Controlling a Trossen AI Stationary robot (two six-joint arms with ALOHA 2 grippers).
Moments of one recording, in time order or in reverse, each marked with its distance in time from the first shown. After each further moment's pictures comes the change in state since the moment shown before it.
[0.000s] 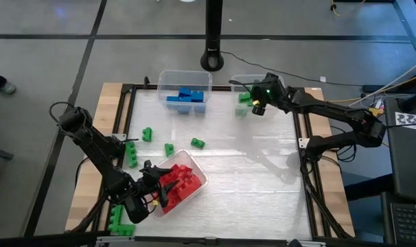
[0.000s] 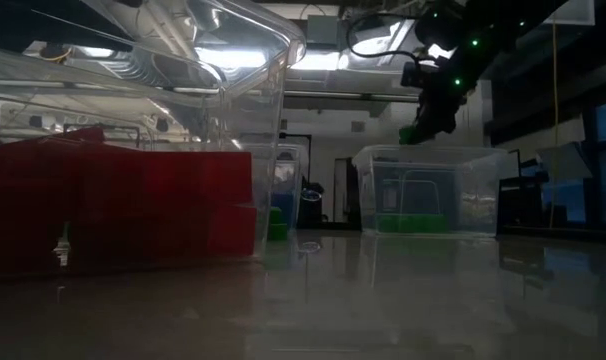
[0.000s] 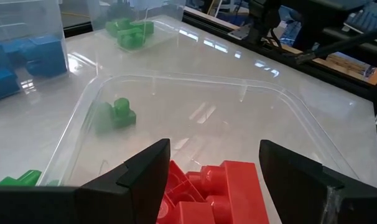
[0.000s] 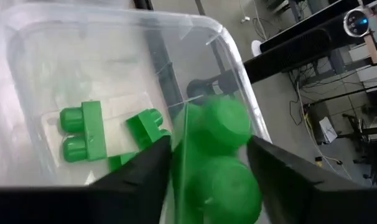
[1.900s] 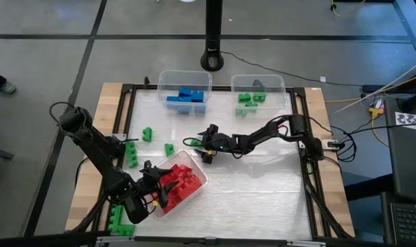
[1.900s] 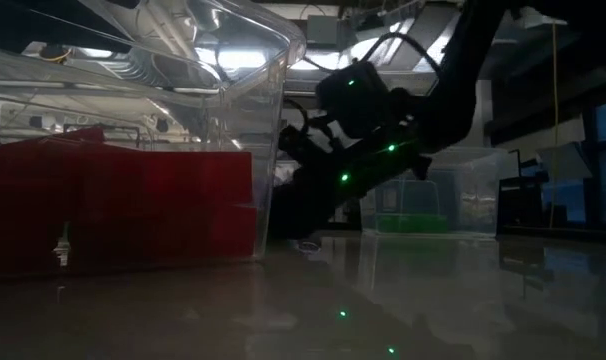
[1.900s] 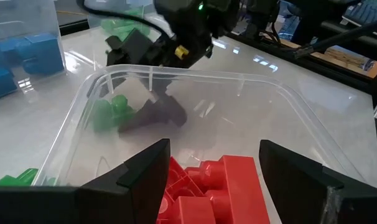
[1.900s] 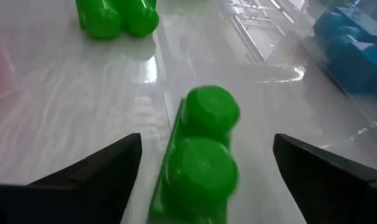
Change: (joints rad) left arm 0.000 0.000 0.000 0.000 0.016 0.015; right arm 0.532 0.911 0.107 1.031 -0.122 0.450
